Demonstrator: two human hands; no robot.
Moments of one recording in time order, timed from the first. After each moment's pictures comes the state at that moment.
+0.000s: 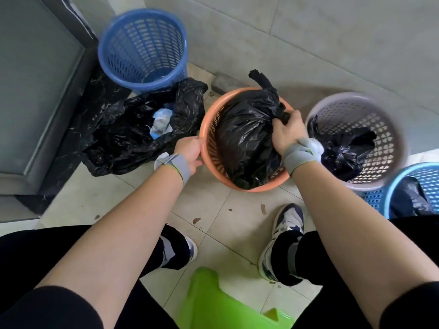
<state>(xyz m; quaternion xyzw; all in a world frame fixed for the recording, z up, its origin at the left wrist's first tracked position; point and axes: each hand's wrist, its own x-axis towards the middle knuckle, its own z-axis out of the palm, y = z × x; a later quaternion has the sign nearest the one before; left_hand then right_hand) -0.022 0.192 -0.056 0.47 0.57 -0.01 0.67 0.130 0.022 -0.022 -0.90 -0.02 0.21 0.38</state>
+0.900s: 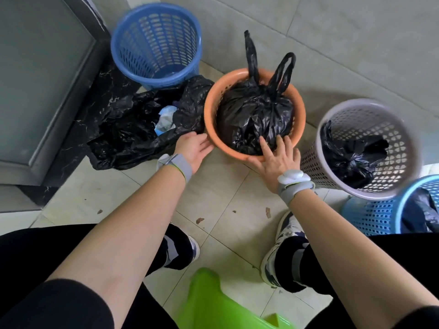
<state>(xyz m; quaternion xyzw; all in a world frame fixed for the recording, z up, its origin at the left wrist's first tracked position) -0.035 0.212 -0.067 0.35 0.51 0.09 0.78 0.075 0.006 -0.080 -0.92 -0.33 0.21 -0.03</state>
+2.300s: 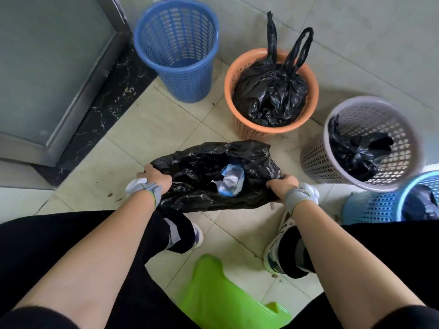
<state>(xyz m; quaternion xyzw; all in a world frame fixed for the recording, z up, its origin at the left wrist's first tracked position) -0.194 0.223 -0.094 0.65 0.69 -0.15 0.28 0.034 -0.032 -0.112 -0.88 0.08 0.44 0.18</state>
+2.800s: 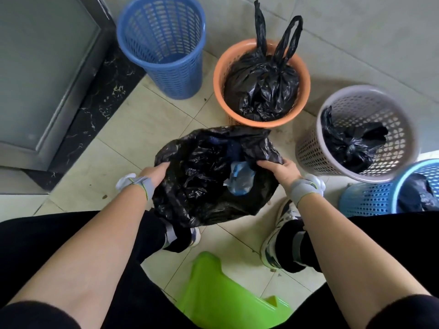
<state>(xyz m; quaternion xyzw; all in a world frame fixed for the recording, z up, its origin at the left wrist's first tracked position) -0.173 0.226 -0.093 0.54 0.71 -0.17 0.42 0.042 -0.028 -0.072 -0.79 0.09 0.44 0.42</state>
